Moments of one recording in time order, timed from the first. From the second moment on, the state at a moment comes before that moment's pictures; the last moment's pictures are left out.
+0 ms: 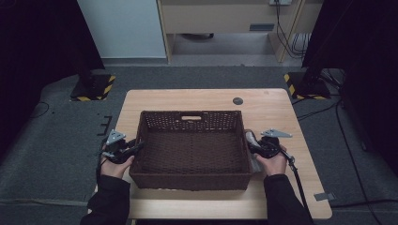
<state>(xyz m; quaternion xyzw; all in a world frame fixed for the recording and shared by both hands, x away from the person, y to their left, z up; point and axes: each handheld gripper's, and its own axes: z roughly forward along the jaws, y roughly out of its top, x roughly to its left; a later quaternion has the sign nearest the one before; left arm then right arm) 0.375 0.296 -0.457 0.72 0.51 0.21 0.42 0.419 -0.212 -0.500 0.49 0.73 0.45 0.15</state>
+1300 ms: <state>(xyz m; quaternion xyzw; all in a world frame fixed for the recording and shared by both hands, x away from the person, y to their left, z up) 0.387 0.290 -0.454 0.73 0.51 0.23 0.39 0.412 -0.216 -0.517 0.50 0.74 0.42 0.14</state>
